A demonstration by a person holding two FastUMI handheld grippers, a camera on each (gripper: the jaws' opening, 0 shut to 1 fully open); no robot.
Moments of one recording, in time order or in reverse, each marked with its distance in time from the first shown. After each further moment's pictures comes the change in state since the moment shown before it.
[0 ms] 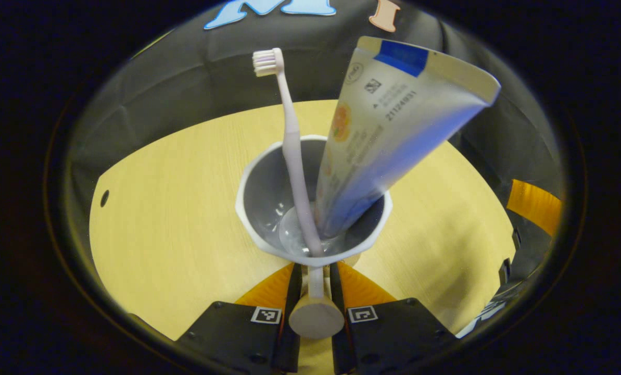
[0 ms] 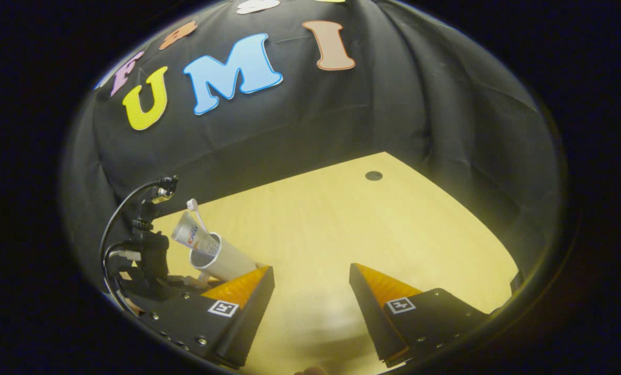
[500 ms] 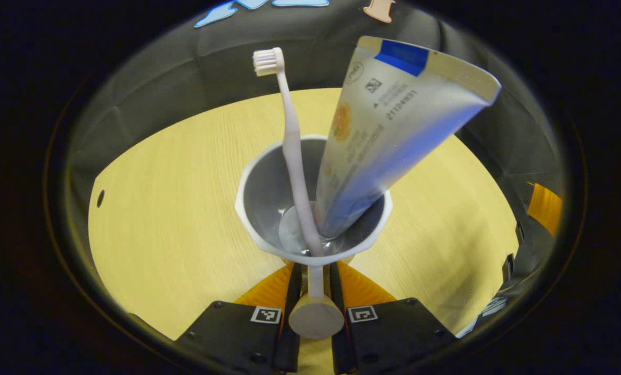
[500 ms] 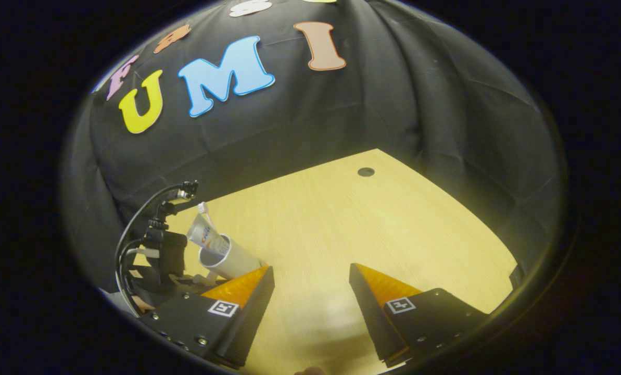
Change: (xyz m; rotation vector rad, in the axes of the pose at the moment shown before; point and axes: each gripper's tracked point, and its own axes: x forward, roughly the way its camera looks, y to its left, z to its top) left arm 0.009 -0.009 -0.002 0.011 0.050 0.018; right arm -0.013 -0.001 -0.002 0.020 0.007 -0.011
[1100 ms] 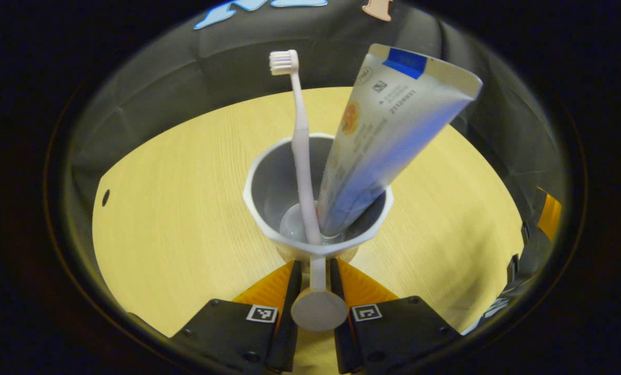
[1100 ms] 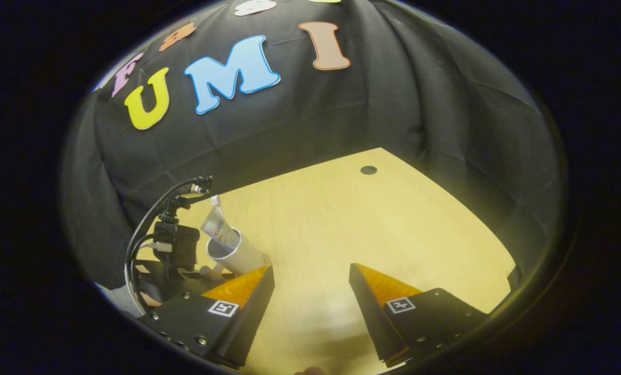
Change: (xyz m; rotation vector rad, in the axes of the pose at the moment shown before) left arm 0.002 -0.015 -0.005 -0.012 -0.020 0.044; right arm -0.014 -0.001 -0.009 -0.026 0.012 0.027
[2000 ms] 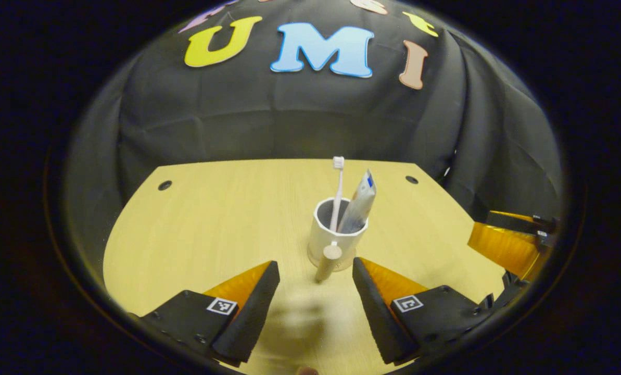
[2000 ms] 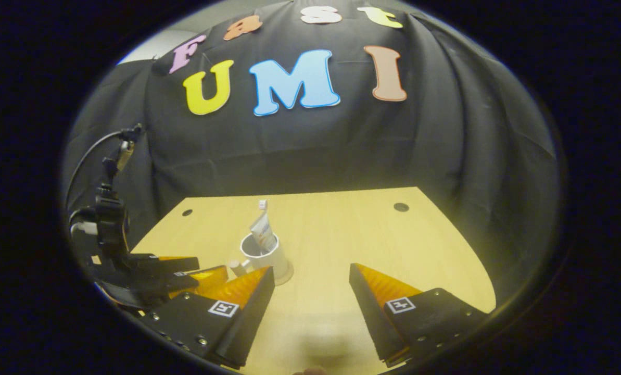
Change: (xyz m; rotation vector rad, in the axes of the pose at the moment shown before) left arm -0.144 0.005 0.015 -0.216 -0.434 0.136; right arm -0.032 0.040 0.025 -0.274 -0.131 0.159
